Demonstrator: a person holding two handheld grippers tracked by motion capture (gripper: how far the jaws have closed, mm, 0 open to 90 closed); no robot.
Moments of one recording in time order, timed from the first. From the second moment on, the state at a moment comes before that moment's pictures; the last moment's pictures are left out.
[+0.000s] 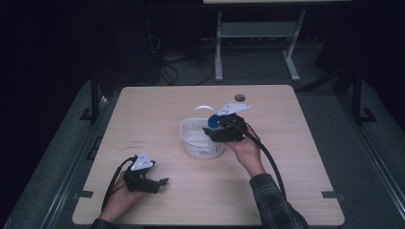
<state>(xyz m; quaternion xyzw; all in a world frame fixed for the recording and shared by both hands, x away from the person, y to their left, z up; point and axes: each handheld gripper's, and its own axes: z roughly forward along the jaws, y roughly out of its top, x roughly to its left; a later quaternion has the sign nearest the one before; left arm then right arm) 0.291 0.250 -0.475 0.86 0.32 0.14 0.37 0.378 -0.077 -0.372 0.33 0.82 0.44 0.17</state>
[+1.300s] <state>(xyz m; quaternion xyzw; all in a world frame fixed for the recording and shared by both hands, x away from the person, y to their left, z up) 0.291 0.249 -0.476 0.86 0.32 0.14 0.37 0.371 -0.095 -0.373 0.37 0.81 0.44 0.14</state>
